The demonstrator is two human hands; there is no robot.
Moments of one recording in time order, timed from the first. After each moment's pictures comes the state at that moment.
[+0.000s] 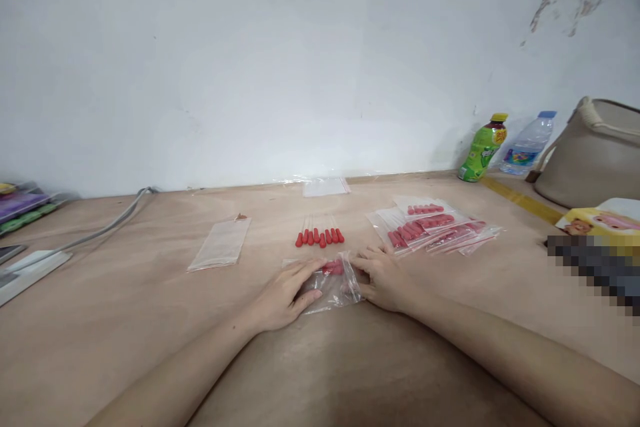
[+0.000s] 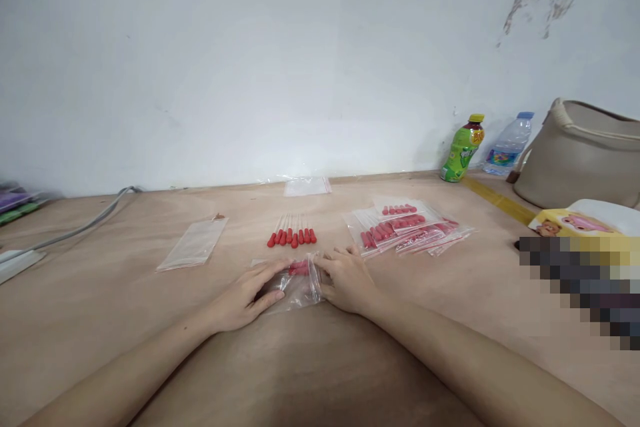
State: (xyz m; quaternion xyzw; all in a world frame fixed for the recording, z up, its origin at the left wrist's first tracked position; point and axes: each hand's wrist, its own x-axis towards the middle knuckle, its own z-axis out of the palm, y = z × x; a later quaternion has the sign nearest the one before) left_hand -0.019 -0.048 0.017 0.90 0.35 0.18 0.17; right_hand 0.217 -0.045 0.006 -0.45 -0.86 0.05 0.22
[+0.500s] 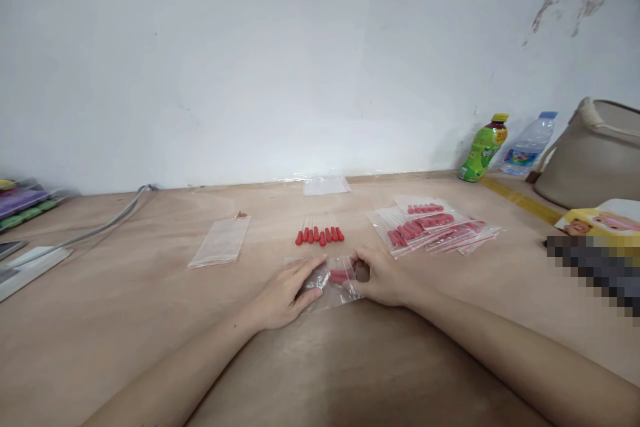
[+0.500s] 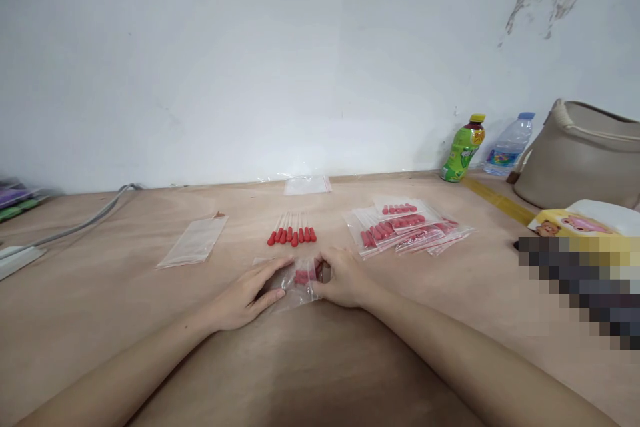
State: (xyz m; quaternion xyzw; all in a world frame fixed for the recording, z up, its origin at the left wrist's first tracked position) left_hand -0.017 -0.050 0.016 0.90 0.36 0.18 0.16; right_hand 0.212 -0.042 0.006 -0.47 -0.82 0.18 0.29
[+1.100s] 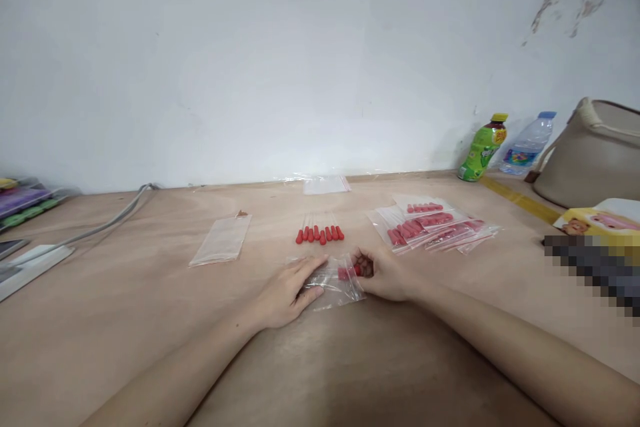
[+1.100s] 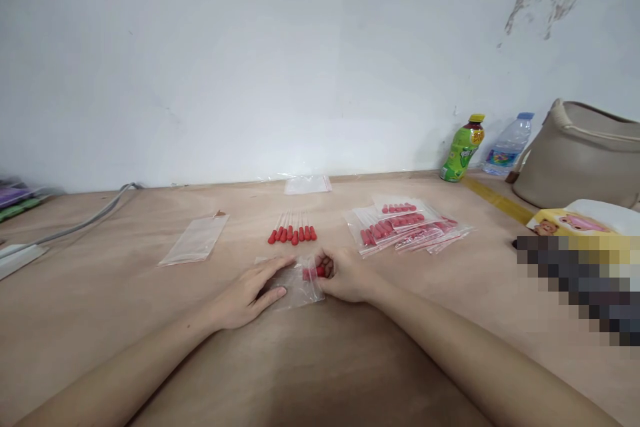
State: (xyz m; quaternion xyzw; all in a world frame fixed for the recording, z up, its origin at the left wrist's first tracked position) left_hand -0.016 -0.053 0.018 0.90 0.37 0.17 0.16; right_hand 0.216 -0.043 0.013 -0.43 -0.75 0.39 0.31
